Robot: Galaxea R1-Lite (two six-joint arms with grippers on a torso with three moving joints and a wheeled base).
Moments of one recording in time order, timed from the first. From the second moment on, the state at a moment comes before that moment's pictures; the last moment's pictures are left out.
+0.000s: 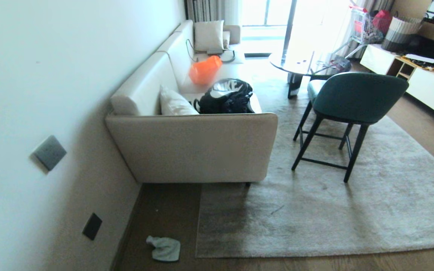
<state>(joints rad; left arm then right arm) 0.00 0.00 0.00 0.00 0.01 -0.05 0.00 0.00 0.00 0.00 0.00 -0.02</state>
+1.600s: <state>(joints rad) 0.00 0.00 0.00 0.00 0.01 -0.05 0.00 0.00 0.00 0.00 0.00 -0.02</state>
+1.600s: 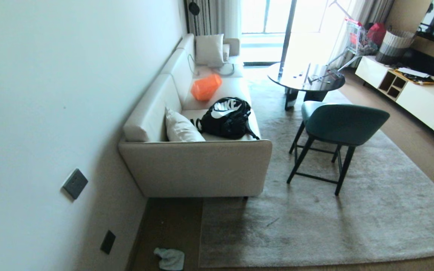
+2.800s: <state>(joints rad) 0.00 0.00 0.00 0.00 0.01 -0.05 0.00 0.00 0.00 0.00 0.00 -0.02</state>
